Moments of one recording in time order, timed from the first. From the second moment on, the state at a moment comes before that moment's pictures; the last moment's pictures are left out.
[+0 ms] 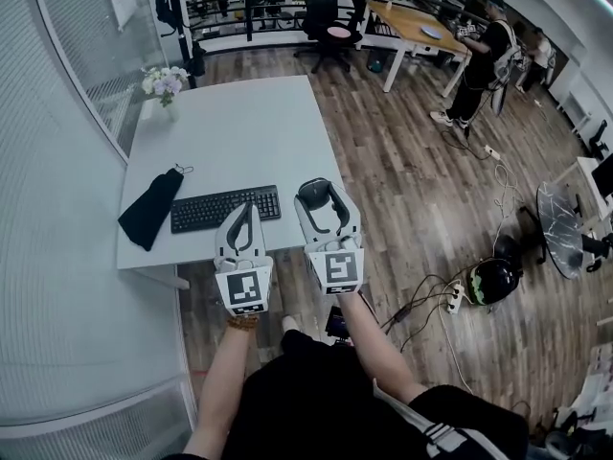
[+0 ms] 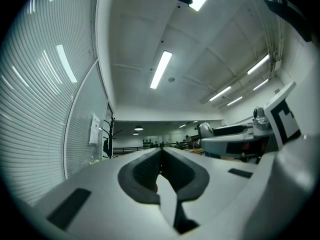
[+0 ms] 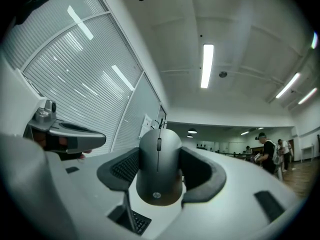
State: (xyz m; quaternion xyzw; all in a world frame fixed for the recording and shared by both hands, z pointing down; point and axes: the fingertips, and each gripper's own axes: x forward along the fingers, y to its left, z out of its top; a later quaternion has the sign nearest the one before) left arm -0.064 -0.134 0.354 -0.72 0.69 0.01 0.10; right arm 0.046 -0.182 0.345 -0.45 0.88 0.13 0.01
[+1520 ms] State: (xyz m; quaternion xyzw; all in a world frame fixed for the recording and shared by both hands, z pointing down) left arm -0.110 -0.246 0.380 -0.75 0.65 0.00 0.11; right arm 0.008 -0.289 0.365 -0.47 0.87 0.16 0.03
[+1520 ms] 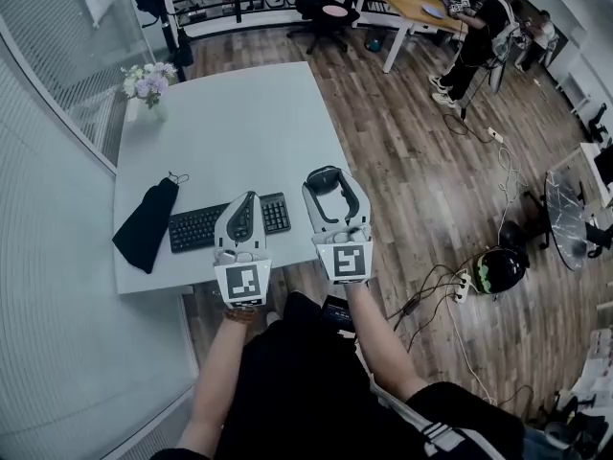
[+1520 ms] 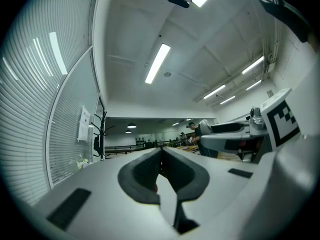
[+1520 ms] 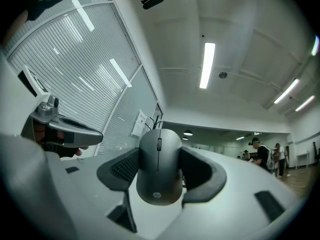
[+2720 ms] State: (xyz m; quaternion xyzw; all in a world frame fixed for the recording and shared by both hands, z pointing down) left arm -0.169 -0.289 0.586 -0.70 0.72 -0.05 0.01; right arm -0.006 -0.405 0.770 -0.42 0.87 -0.09 -0.23
